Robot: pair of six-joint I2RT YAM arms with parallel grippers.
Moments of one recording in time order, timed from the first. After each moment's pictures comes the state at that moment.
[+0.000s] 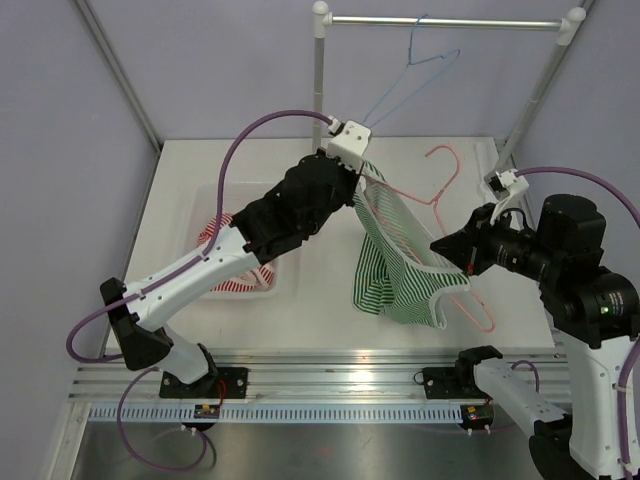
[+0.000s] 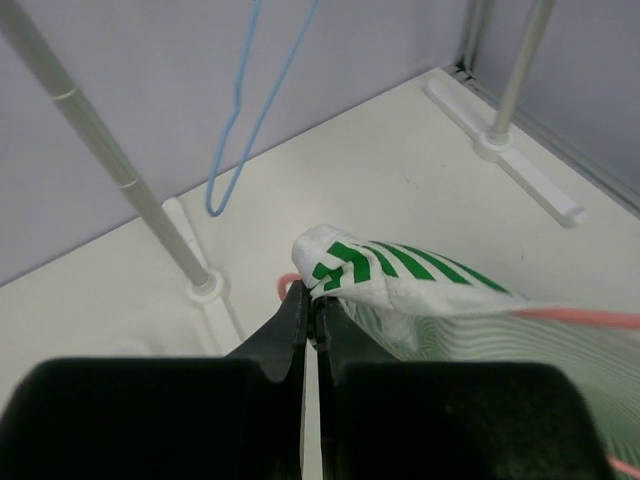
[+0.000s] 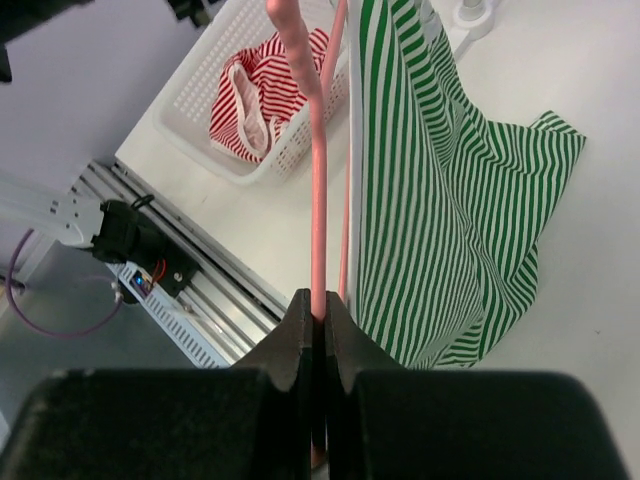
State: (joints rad) left arm -1.00 1.51 1.64 -0.29 -0.46 0.02; right arm 0.18 0.85 1.53 -1.10 -0.57 0.17
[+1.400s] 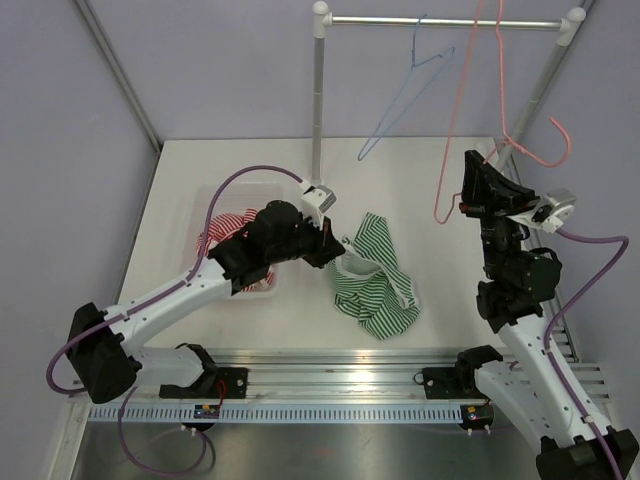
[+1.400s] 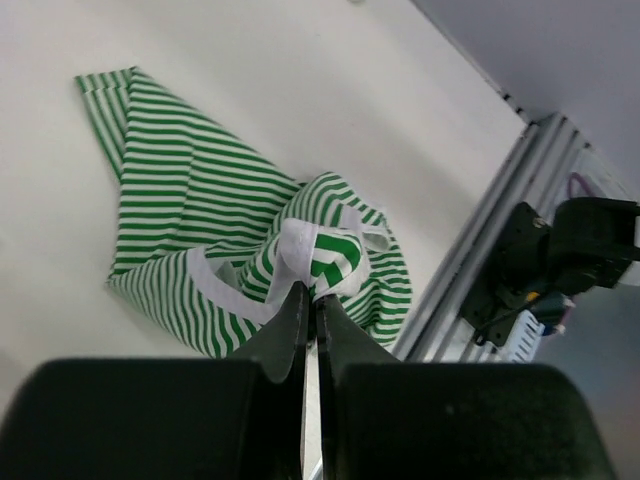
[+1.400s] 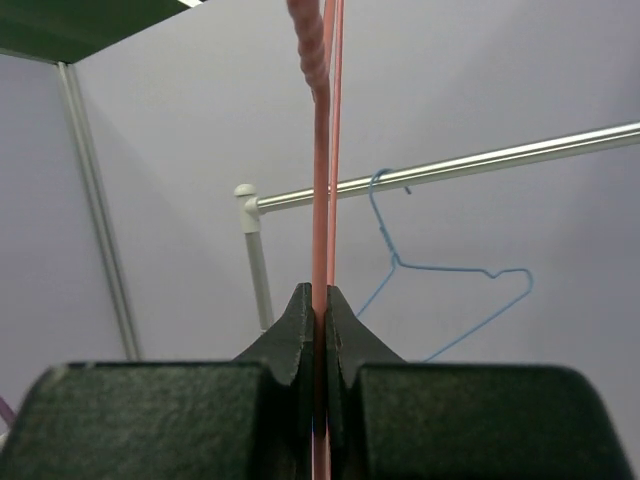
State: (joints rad) left arm -0.82 1.24 1.01 -0.16 0.25 -0.34; right arm 0.27 0.75 0.66 0.86 -0.01 0.28
